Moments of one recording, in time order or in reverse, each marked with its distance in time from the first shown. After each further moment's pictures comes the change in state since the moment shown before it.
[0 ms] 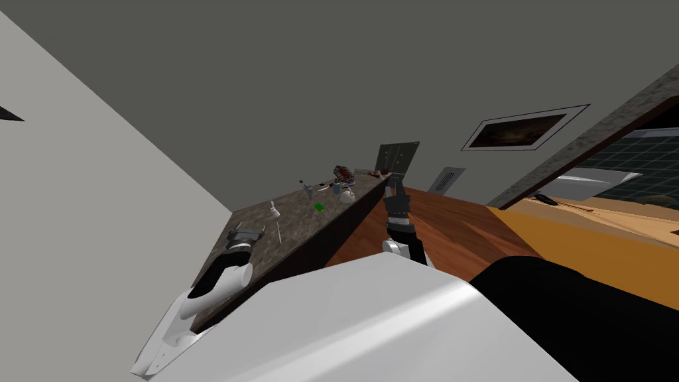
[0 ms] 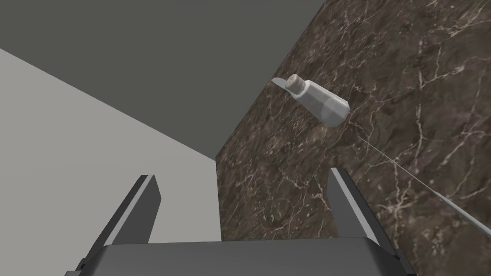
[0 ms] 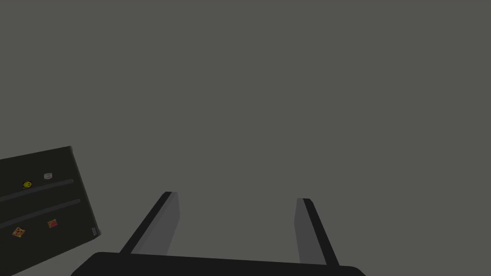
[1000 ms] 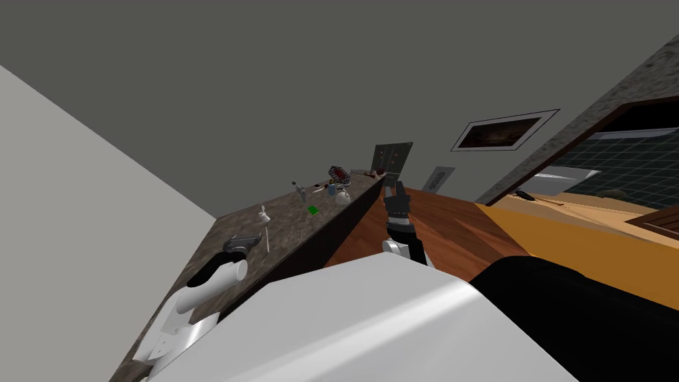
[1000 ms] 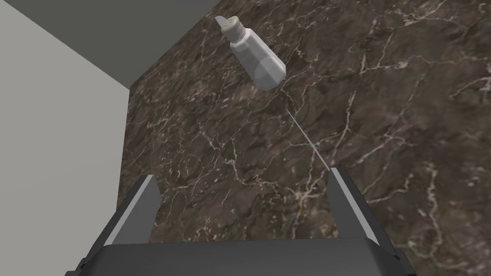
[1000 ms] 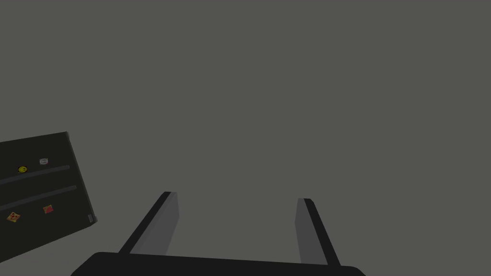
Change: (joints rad) left arm -0.087 0.021 0.091 0.125 0.049 0.247 0.259; right arm 0.000 0.000 0.000 0.000 0.000 0.000 0.000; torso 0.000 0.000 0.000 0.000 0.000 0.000
